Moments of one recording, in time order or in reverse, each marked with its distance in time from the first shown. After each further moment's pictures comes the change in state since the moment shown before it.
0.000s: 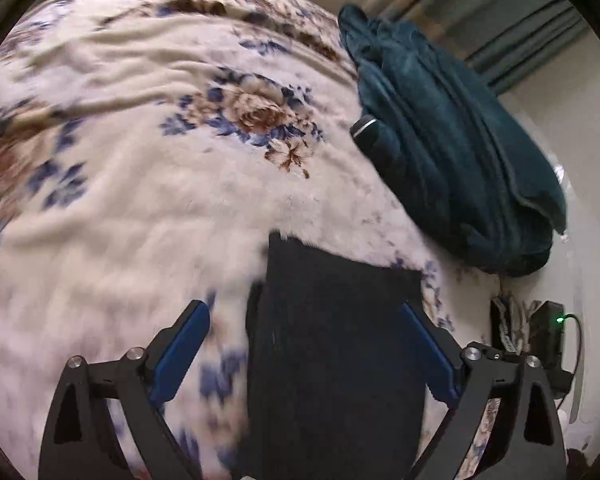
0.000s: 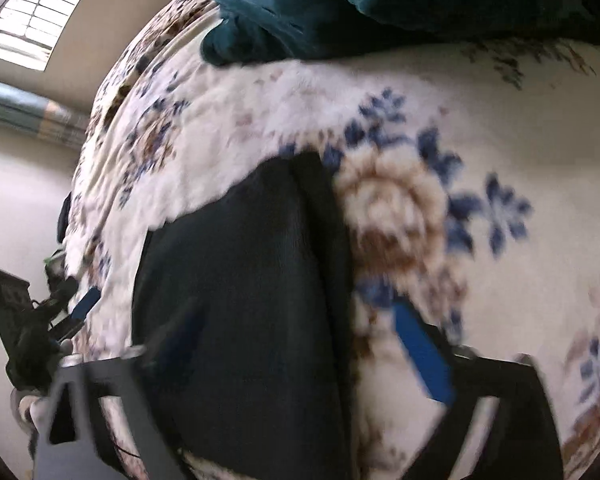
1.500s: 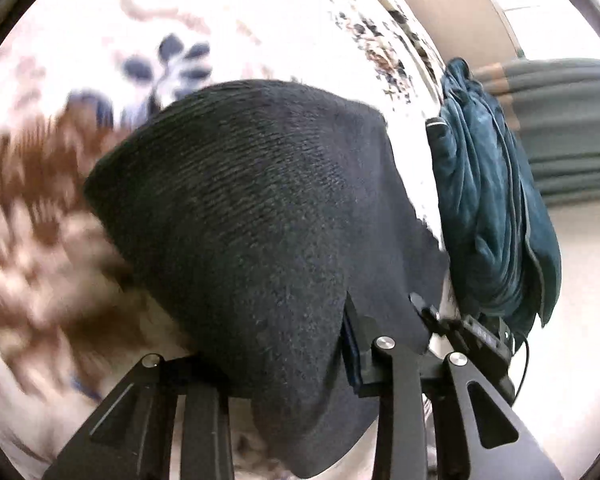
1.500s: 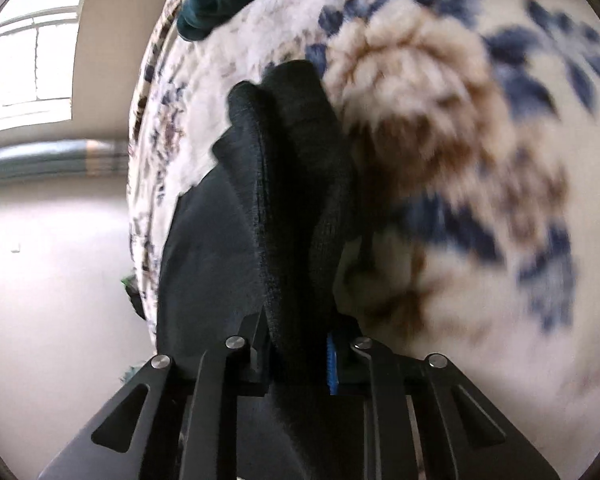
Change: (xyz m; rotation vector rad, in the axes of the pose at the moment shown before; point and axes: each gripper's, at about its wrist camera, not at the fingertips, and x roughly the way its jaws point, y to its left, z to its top) left arm 0.015 0.024 -0.157 -0.521 -0.061 -0.042; right arm 0.085 -0.038 -0.032 0.211 0.093 0.333
